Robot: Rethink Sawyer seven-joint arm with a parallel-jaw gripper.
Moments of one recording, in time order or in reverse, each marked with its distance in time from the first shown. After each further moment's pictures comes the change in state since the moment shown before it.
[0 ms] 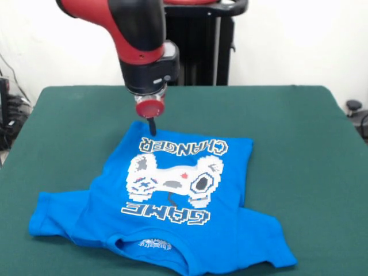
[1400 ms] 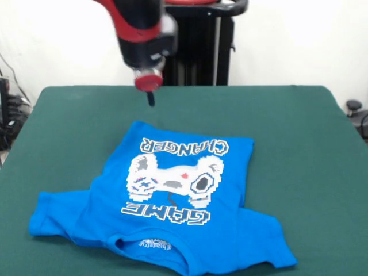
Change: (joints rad) arm 0.023 -0.082 -0.085 -0.003 -0.023 0.304 0.000
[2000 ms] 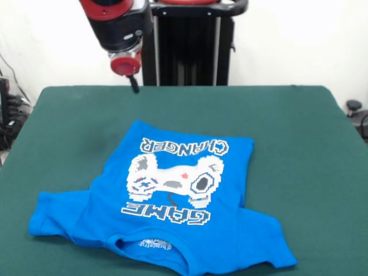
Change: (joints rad) arm -0.105 -0.080 0.061 0.010 -0.018 -0.001 0.000
